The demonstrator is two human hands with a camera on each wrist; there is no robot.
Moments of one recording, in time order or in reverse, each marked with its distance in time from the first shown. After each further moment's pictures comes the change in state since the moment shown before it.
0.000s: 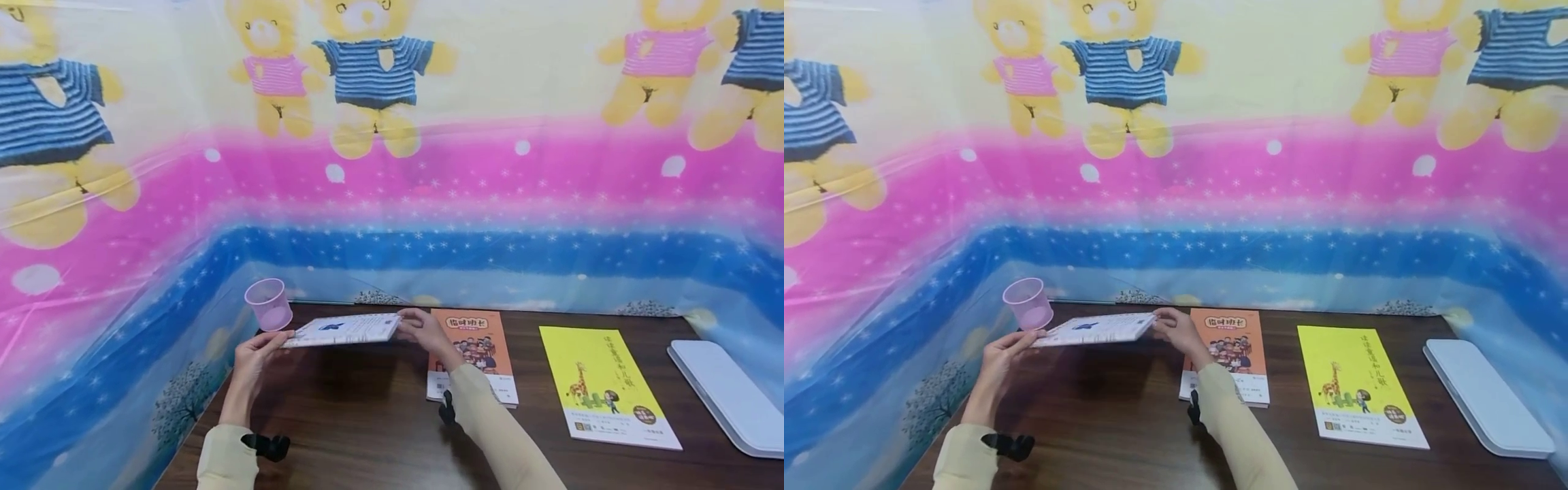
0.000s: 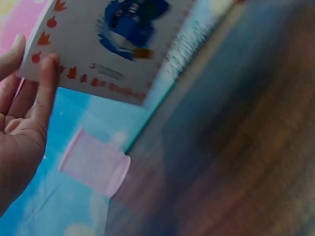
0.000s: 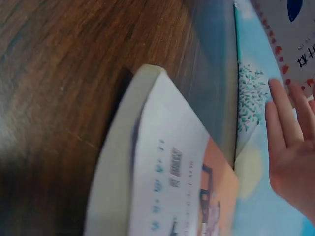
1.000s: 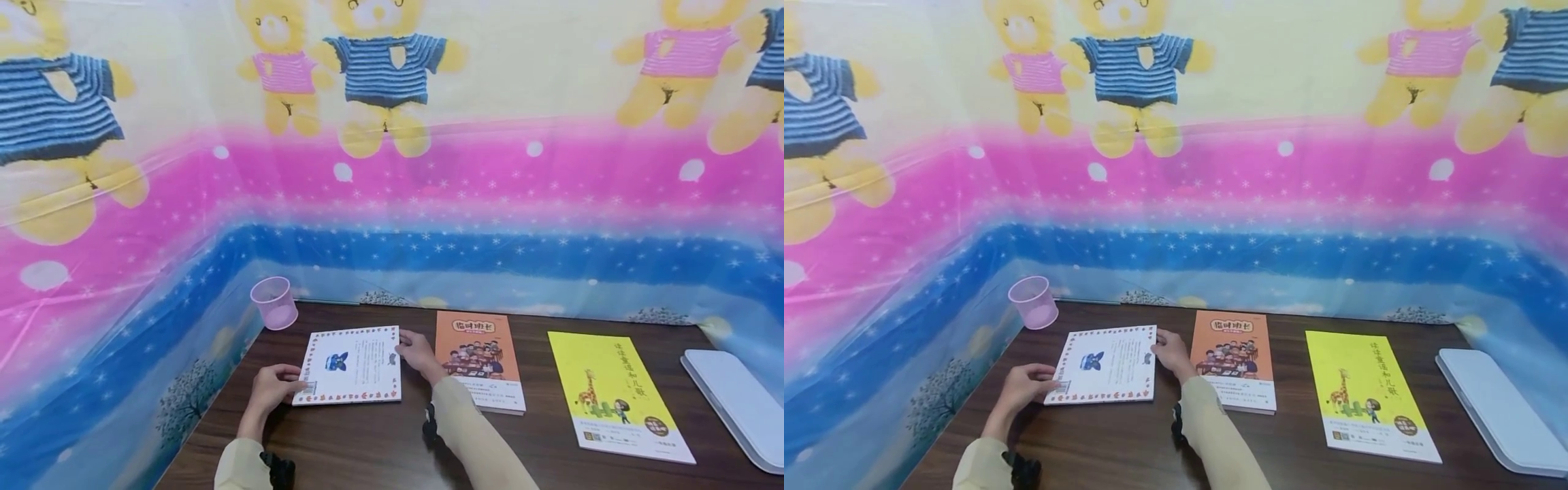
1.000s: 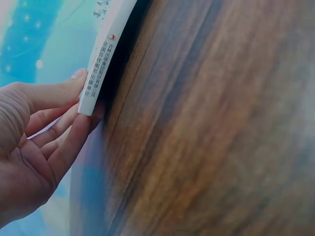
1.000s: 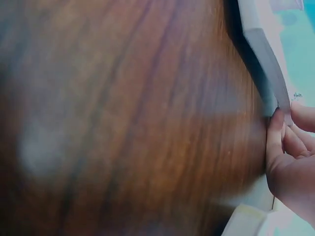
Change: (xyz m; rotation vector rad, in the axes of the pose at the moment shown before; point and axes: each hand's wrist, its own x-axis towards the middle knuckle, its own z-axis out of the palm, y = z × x) left_hand -0.028 -0.029 0.004 0.848 0.153 -0.418; right_hand 0.006 0.038 0.038 -0.251 0.032 0.111
